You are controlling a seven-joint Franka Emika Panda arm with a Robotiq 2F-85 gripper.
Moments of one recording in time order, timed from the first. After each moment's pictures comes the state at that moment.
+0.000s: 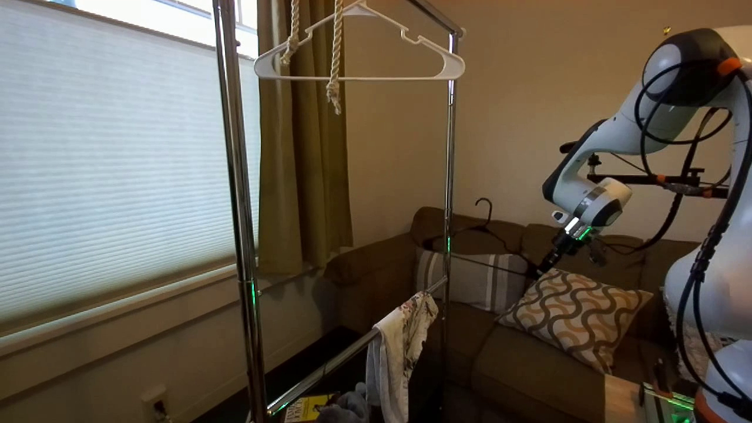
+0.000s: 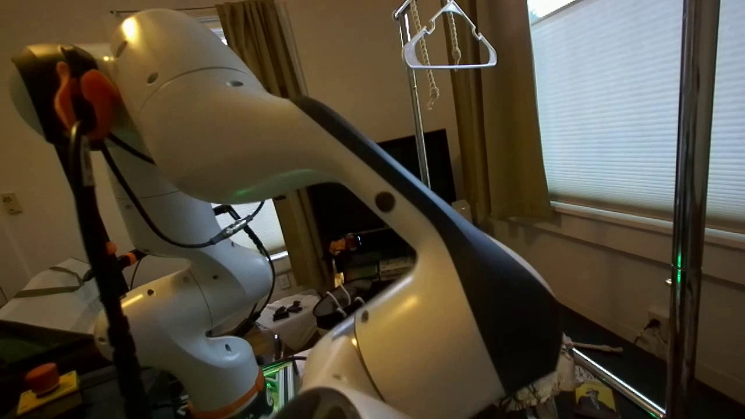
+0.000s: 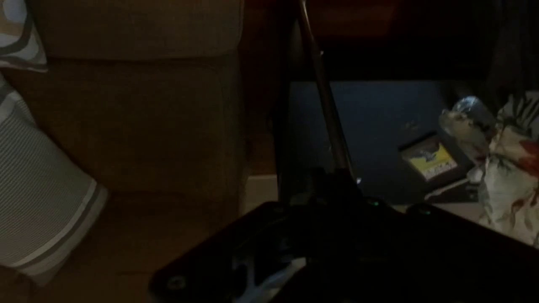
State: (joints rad) arm -1.05 0.14 0.03 -2.35 0.92 2.52 -1.79
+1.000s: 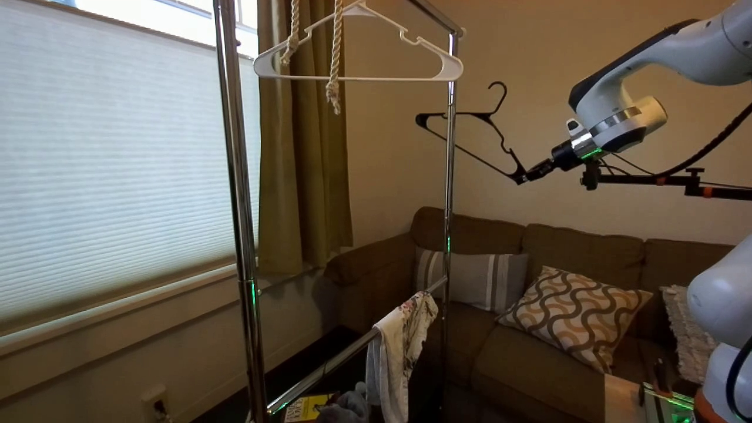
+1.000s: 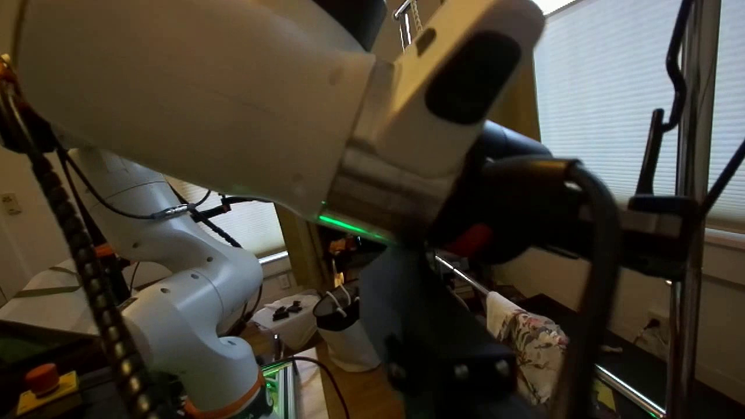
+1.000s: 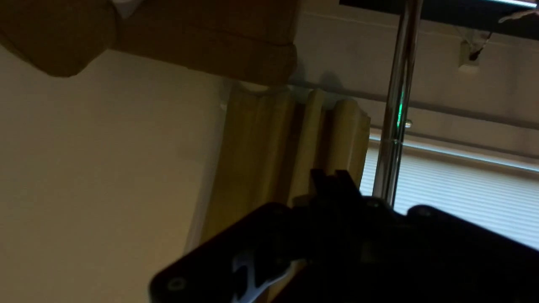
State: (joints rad) arm -0.65 -0.37 -0.29 -2.36 1.10 2.50 -1.83
